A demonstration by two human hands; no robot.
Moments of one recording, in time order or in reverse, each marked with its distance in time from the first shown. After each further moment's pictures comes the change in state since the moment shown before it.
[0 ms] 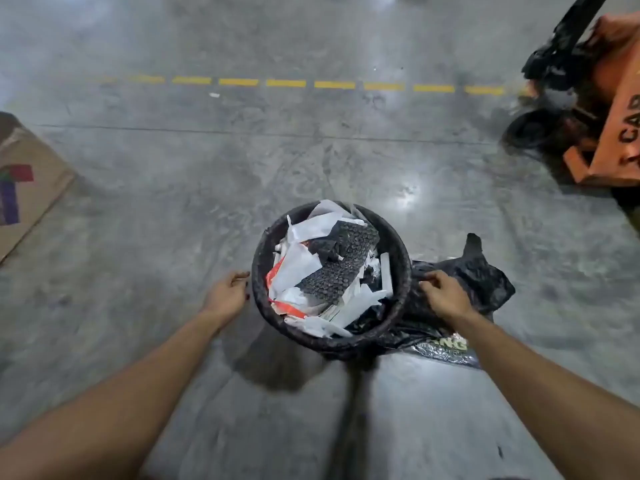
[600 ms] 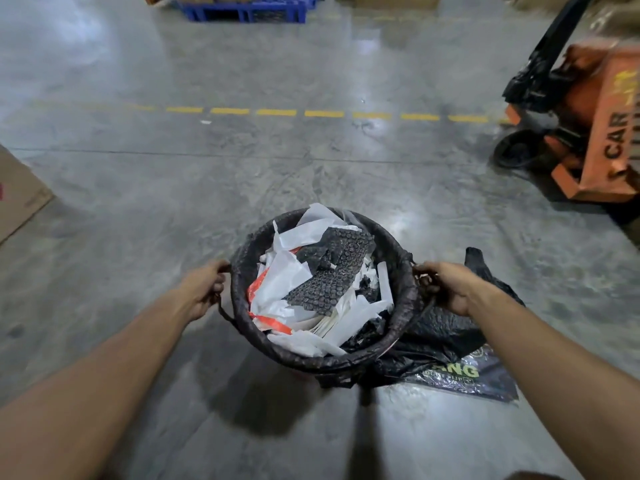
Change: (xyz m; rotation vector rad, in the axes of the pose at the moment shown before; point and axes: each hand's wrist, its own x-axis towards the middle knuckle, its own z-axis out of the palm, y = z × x) left_hand 0.064 0.021 0.002 -0.380 -0.136 -0.067; right_hand 0.053 -0.013 -0.004 0.671 -0.202 0.273
